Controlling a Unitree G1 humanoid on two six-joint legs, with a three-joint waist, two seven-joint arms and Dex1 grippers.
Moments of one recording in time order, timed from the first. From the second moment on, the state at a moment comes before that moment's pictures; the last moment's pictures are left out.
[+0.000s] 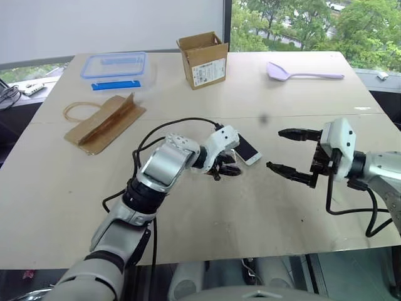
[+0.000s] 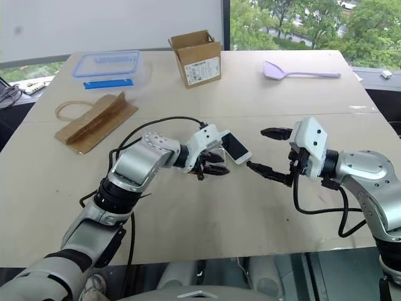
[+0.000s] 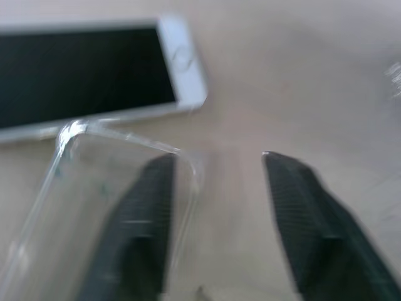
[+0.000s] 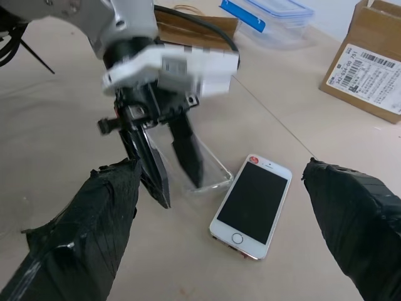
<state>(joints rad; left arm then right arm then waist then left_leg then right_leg) -0.74 0.44 -0.32 -0.16 -0.14 1.10 -1.04 -0.24 -0.79 -0.09 -0.52 0.57 0.53 0.89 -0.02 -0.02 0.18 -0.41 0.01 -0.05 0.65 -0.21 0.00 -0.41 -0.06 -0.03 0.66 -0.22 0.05</state>
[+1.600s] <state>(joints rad) -0.34 0.71 -0.22 -0.11 -0.15 0.38 -1.14 -0.44 -0.45 0.21 -0.30 0.33 0.87 0.44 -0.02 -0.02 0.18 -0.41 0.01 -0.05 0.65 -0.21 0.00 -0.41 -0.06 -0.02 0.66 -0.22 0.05</state>
